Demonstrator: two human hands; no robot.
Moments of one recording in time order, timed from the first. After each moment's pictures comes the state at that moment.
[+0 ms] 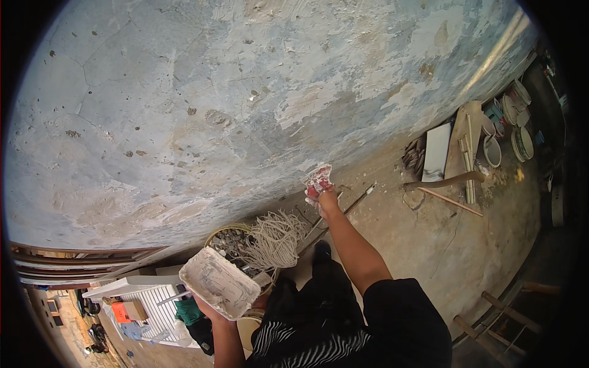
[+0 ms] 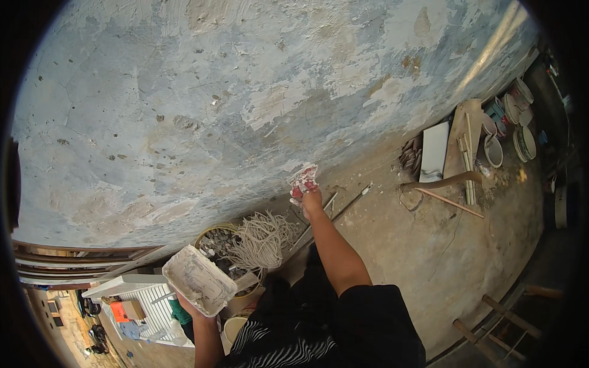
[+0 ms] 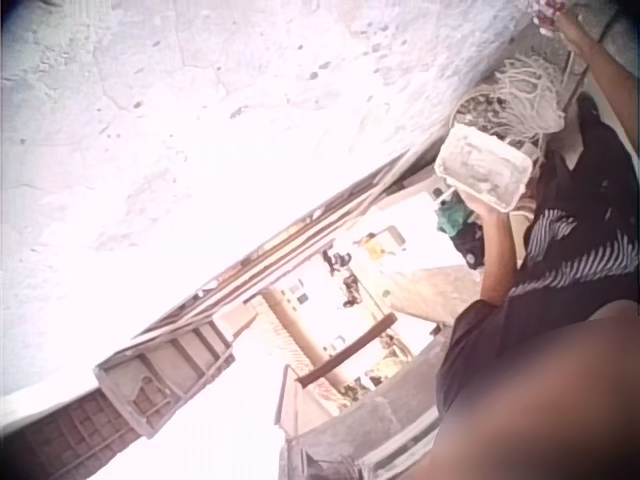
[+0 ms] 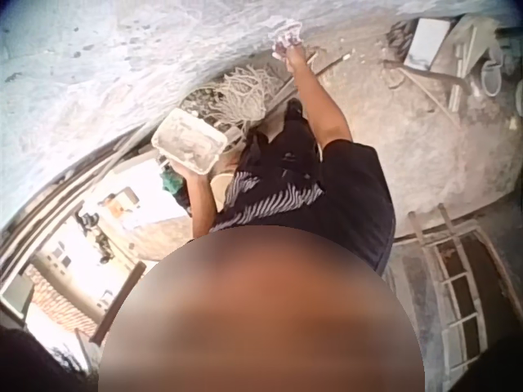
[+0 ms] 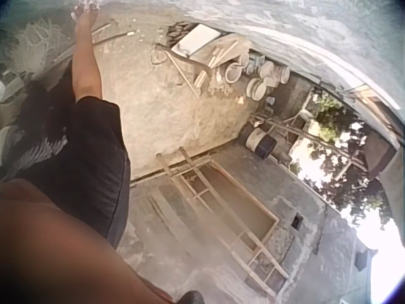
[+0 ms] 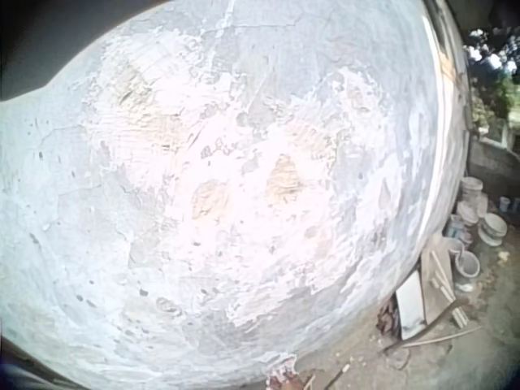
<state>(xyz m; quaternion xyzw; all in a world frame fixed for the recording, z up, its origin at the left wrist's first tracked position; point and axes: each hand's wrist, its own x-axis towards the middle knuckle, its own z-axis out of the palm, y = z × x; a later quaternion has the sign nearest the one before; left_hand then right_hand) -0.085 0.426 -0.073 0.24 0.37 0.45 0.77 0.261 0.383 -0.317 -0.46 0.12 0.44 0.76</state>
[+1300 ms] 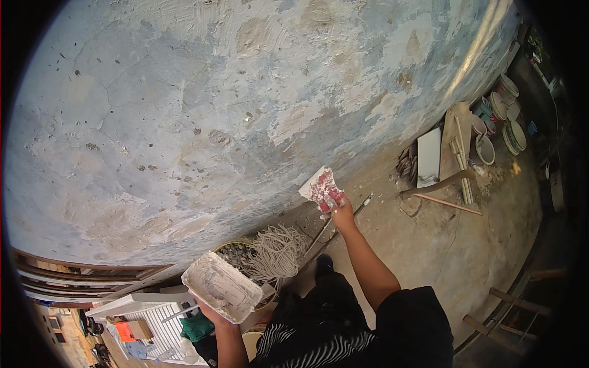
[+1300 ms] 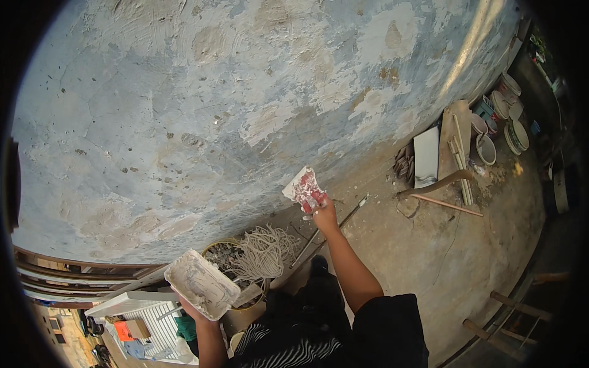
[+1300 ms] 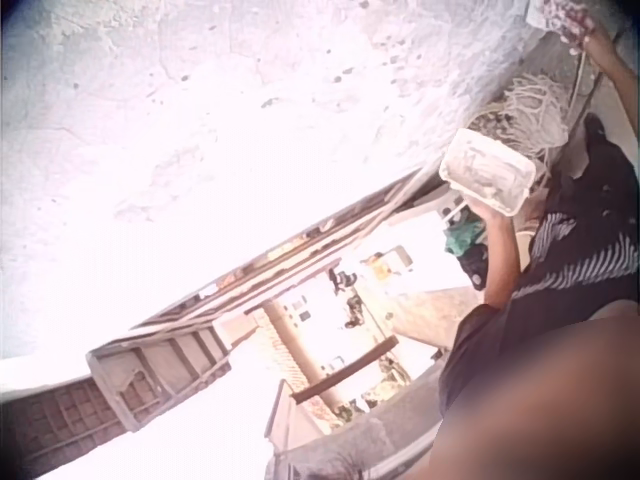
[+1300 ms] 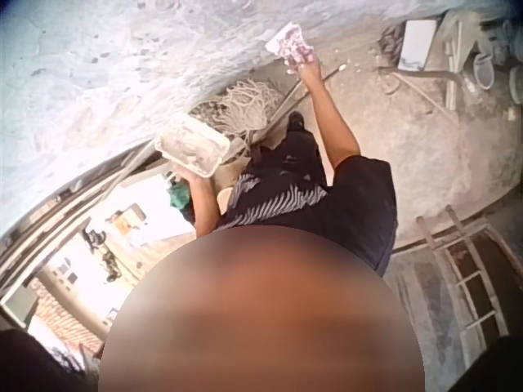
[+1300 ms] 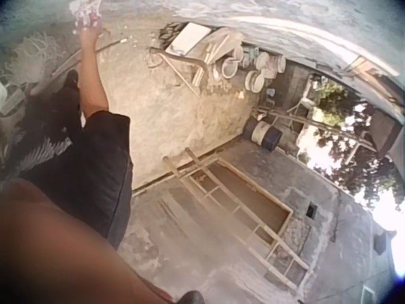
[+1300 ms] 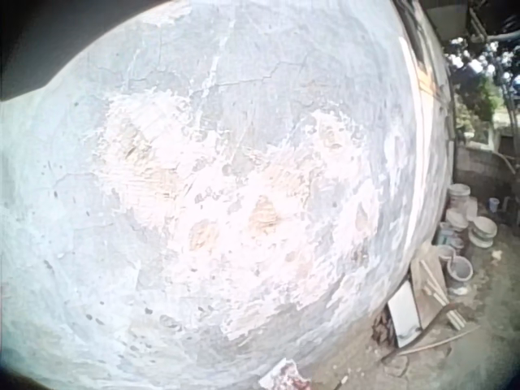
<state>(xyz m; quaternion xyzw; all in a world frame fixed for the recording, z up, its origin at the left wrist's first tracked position) -0.080 0.430 -0.063 0.29 0.33 0.47 0.76 0.262 0.329 -0.264 -0.58 -0.02 0.28 0.77</state>
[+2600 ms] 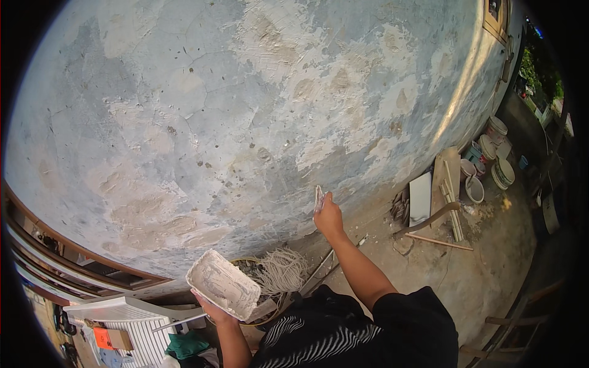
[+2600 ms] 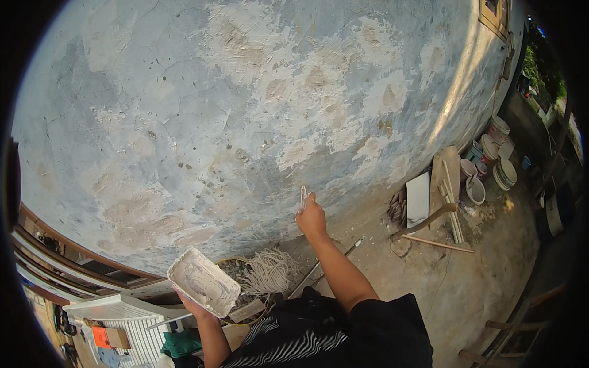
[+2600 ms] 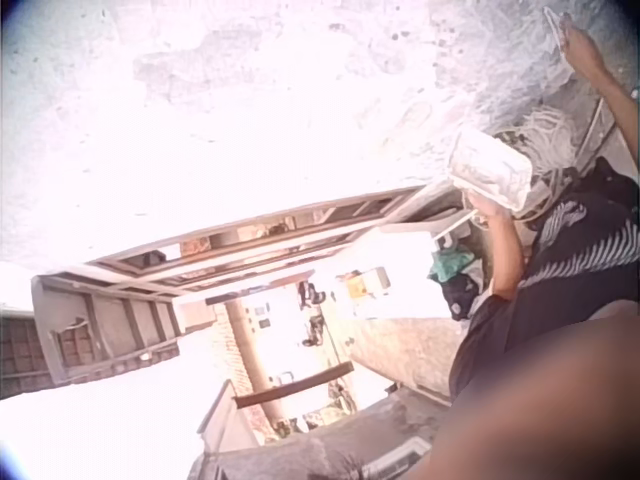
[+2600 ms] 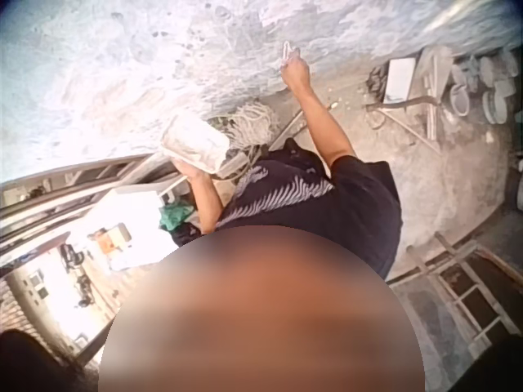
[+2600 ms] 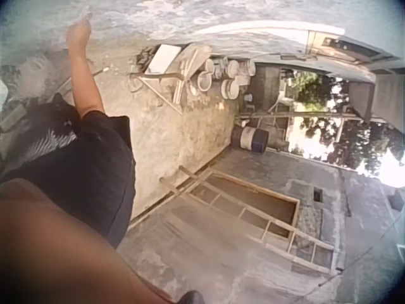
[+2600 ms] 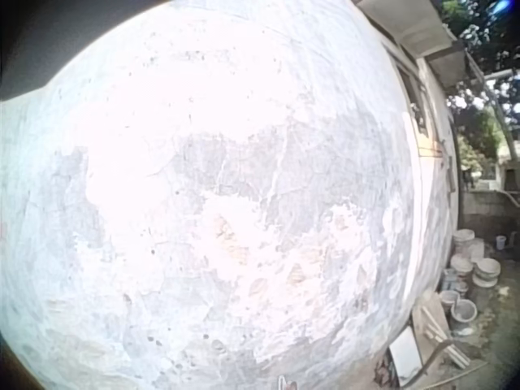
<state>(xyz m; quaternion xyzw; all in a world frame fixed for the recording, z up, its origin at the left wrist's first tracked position) -0.095 0.429 -0.021 0.26 0.22 0.52 0.78 0.243 0.363 -0.094 -0.86 -0.25 0.05 0.43</state>
